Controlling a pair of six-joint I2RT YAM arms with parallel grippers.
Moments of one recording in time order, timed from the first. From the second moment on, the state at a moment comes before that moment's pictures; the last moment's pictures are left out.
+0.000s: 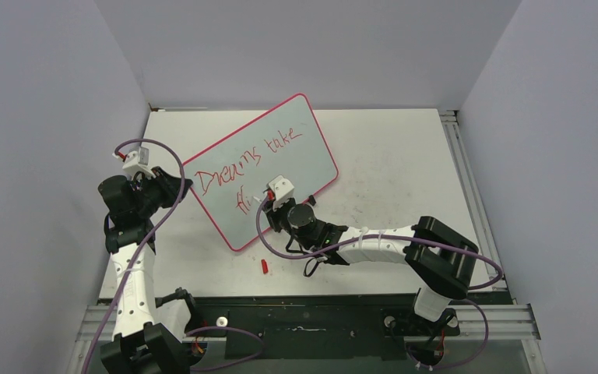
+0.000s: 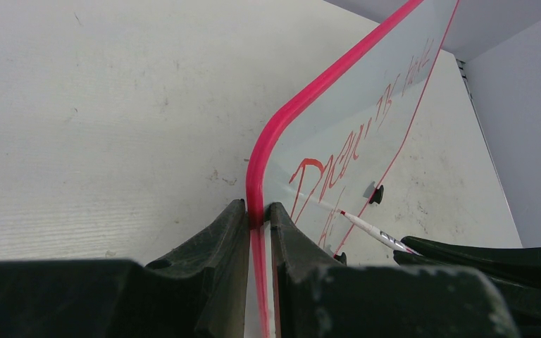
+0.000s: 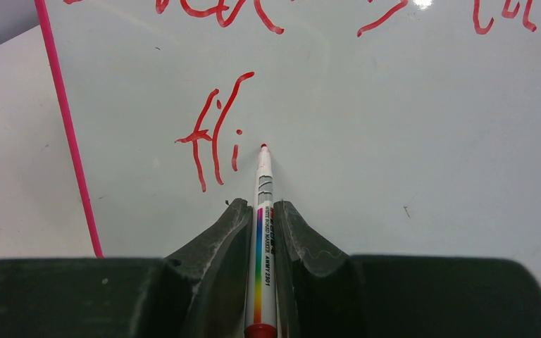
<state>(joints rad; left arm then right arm) 0.36 0.90 0.69 -0.15 0.66 -0.36 1.09 1.68 0.88 0.60 0.34 0.07</state>
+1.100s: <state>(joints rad) 0.36 0.90 0.69 -0.15 0.66 -0.36 1.12 1.68 0.84 0.61 0.35 0.07</state>
